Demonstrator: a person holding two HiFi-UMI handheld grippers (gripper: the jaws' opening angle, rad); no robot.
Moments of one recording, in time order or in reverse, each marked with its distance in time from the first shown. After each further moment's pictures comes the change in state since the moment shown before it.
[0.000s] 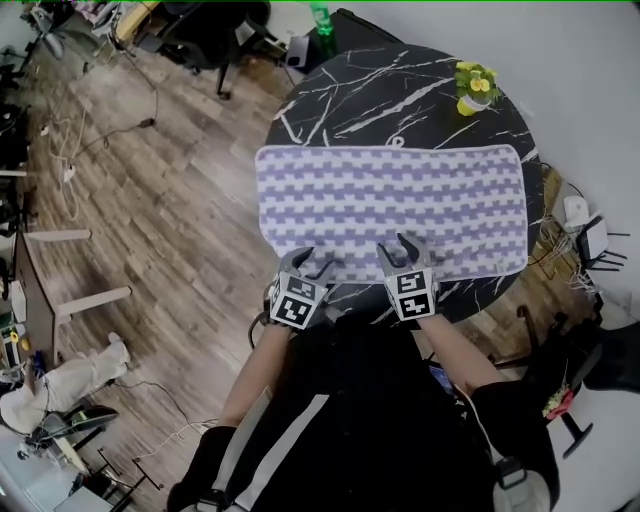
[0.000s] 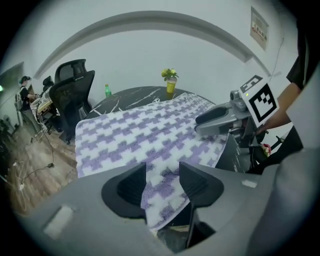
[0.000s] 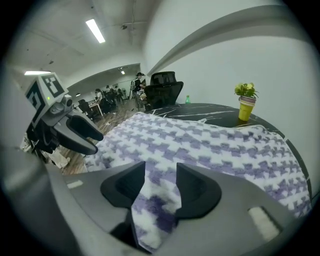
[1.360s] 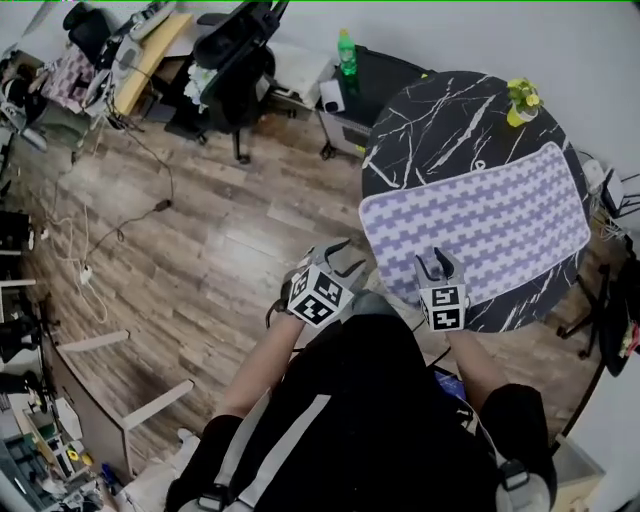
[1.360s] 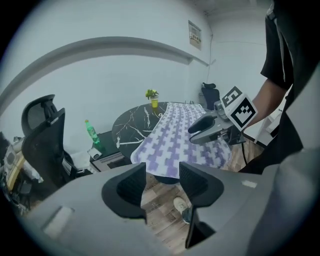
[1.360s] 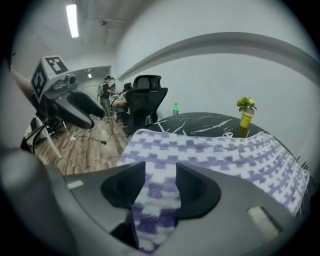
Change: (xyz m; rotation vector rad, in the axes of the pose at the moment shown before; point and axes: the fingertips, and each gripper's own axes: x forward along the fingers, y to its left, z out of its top) left arm -0.064 0.248 0.031 0.566 -0.152 -0.318; right arm 0.130 0.138 0.105 0.185 -0.077 -0.377
